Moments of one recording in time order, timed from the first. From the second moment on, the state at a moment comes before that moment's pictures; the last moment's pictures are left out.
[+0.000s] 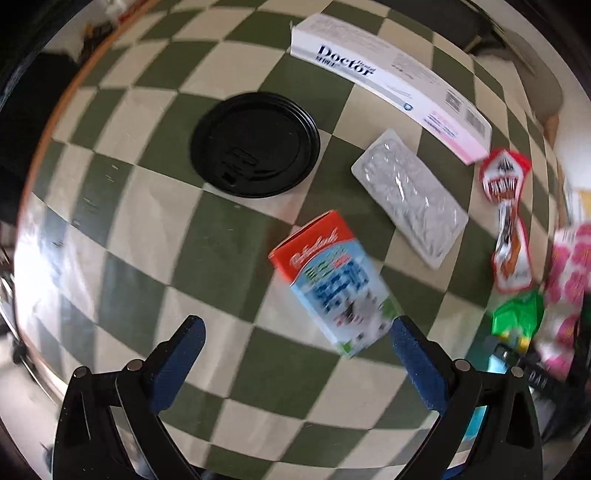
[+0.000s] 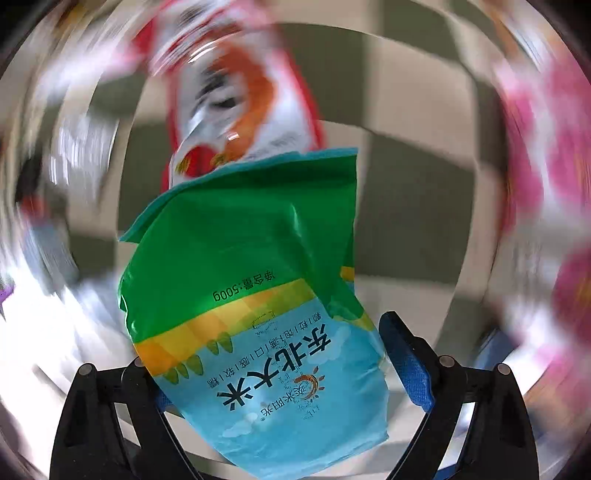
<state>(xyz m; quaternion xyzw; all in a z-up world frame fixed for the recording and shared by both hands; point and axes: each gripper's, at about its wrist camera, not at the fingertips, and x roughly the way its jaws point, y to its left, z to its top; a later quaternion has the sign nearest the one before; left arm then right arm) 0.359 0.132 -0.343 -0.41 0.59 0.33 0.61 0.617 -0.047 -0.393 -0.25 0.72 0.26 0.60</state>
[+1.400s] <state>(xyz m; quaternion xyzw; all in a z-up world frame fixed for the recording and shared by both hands) 0.285 0.055 -0.241 -0.17 0.54 0.30 0.77 0.459 -0.081 -0.292 -0.12 0.62 0.25 0.74</state>
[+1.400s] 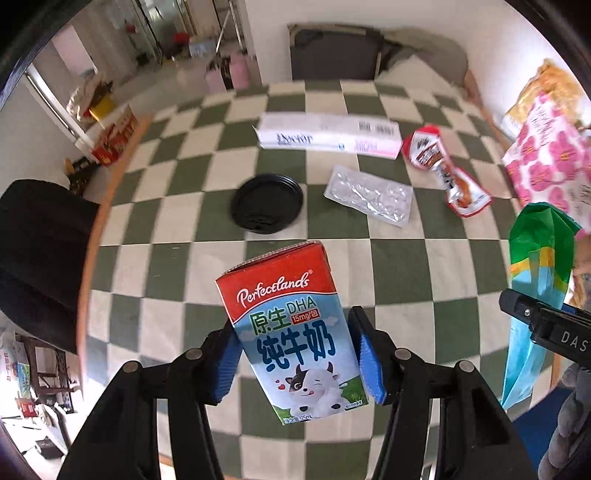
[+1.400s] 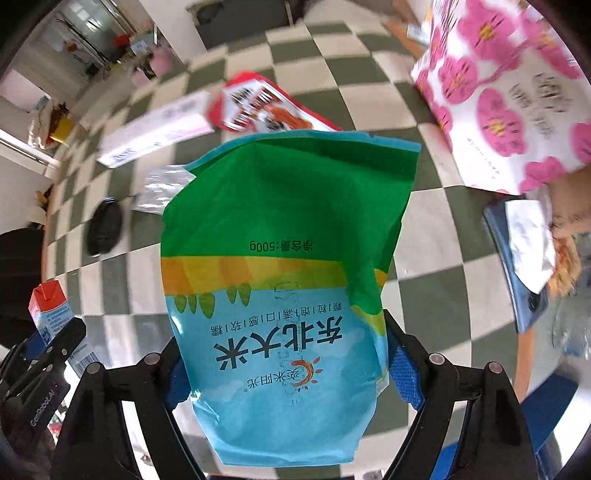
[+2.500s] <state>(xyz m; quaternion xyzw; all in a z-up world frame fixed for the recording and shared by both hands) -0.051 0.047 -0.563 -0.38 0.65 0.17 0.63 0.032 -0.178 -0.513 -0.08 0.73 0.26 0.63</state>
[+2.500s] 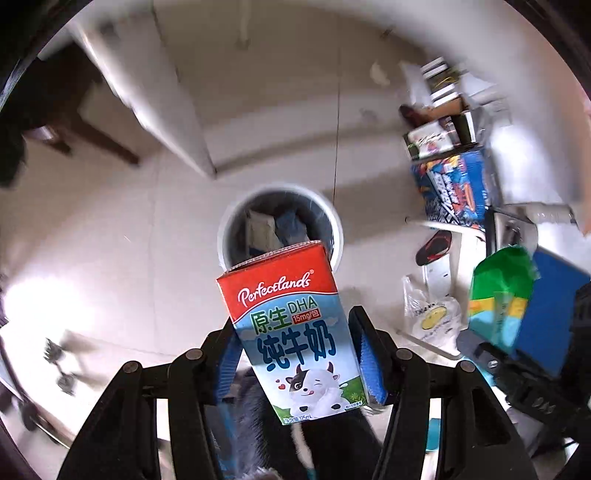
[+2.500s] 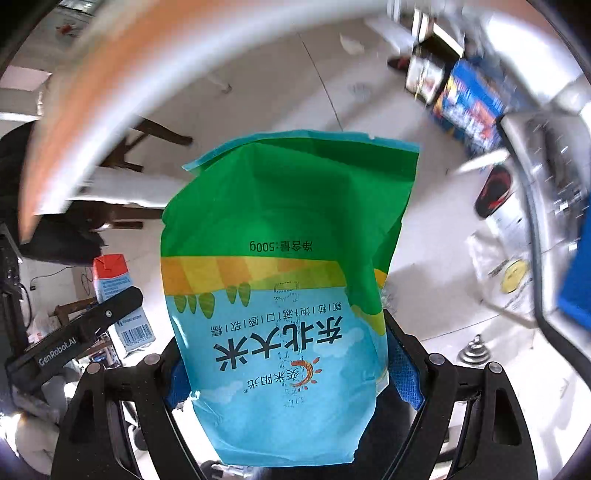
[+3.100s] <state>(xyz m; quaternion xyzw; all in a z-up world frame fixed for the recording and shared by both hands) -0.081 0.081 -0.703 -0.31 0.64 0.30 0.64 0.045 -0.111 -0.806 -0.07 0.79 0.31 0.53</state>
